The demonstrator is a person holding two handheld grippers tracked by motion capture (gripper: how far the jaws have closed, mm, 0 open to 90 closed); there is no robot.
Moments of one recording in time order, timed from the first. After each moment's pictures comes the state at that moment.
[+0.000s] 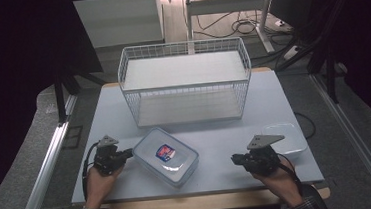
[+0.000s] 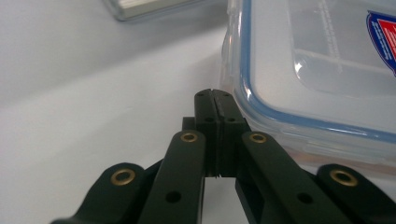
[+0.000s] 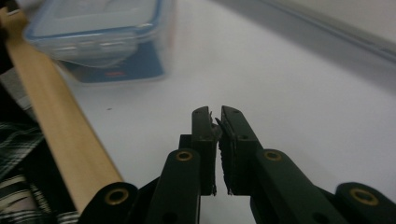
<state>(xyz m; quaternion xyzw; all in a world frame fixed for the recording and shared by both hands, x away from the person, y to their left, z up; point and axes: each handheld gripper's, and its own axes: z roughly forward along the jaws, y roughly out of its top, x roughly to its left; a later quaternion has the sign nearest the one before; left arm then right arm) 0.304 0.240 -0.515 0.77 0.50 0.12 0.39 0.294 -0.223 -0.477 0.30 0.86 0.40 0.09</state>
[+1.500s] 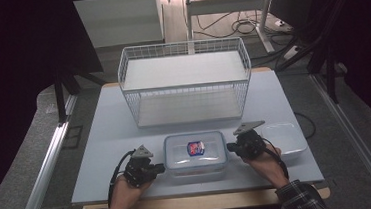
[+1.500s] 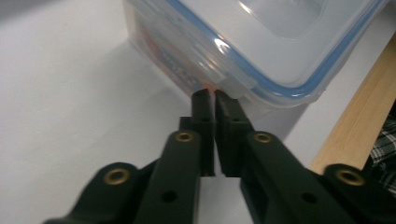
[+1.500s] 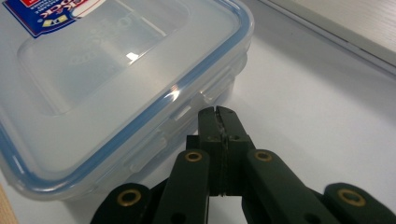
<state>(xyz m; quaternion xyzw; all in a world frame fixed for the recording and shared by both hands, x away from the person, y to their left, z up) 0.280 0.160 -0.513 0.83 0.41 0.06 0.37 0.349 -0.203 -0.493 0.32 0.87 0.34 0.11</state>
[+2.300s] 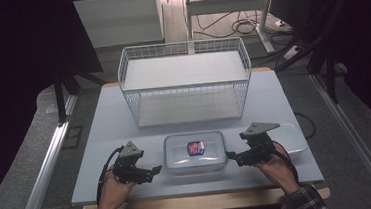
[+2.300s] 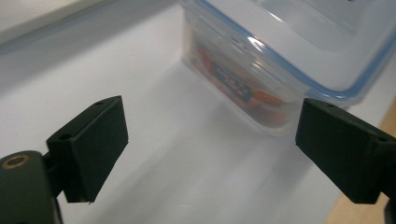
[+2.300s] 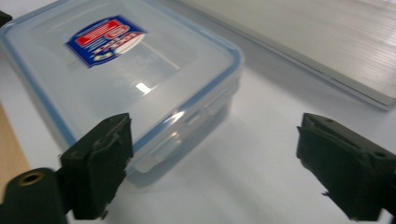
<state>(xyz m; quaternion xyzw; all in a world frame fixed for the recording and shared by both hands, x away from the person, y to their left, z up) 0.284 0.186 -0.510 0.82 0.39 0.11 0.40 0.332 -0.220 -0.476 0.31 0.85 0.41 0.13</state>
